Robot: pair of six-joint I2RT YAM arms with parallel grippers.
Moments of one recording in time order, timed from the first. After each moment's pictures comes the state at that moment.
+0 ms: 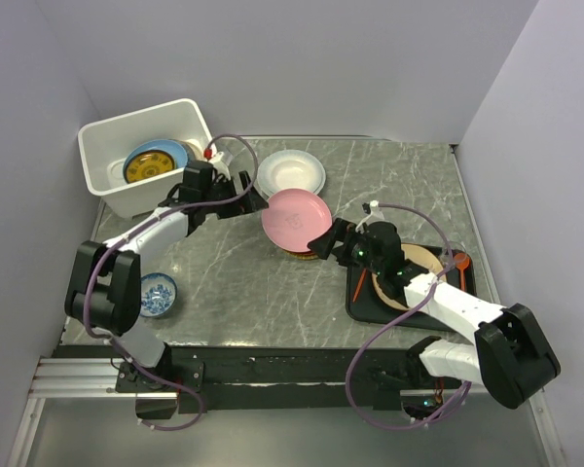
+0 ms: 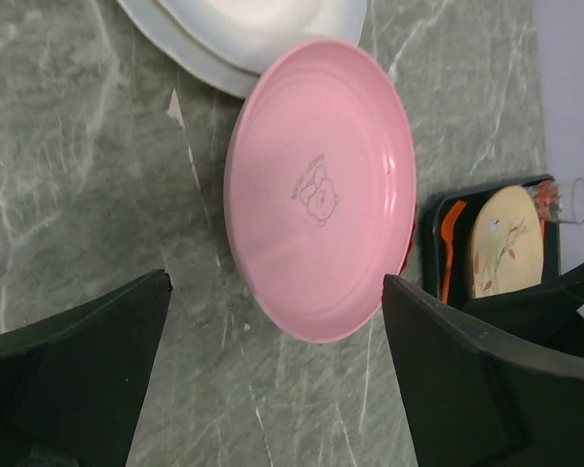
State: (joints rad) left arm -0.29 1.62 1.08 -0.03 0.40 -0.52; right arm 0.51 1.18 0.51 0.25 -0.16 0.78
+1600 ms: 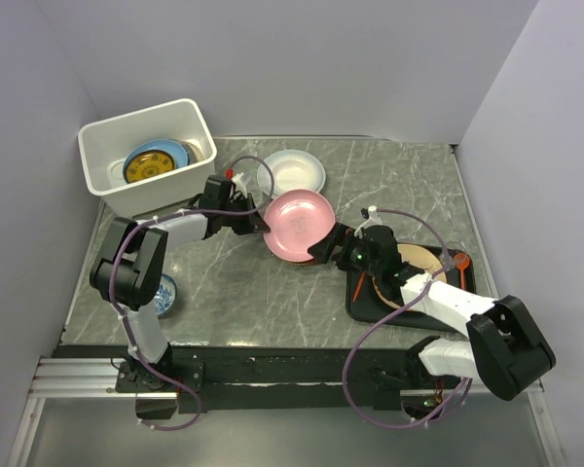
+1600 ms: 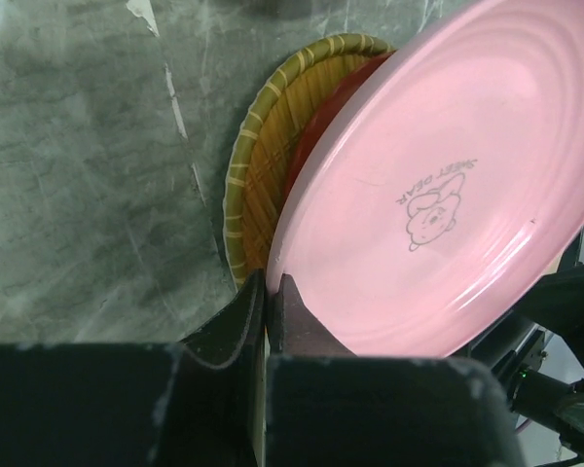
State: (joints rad) left arm -0.35 1.82 1.06 0.04 0.48 -0.54; right arm 0.51 1.23 0.47 0.29 -0.16 0.81
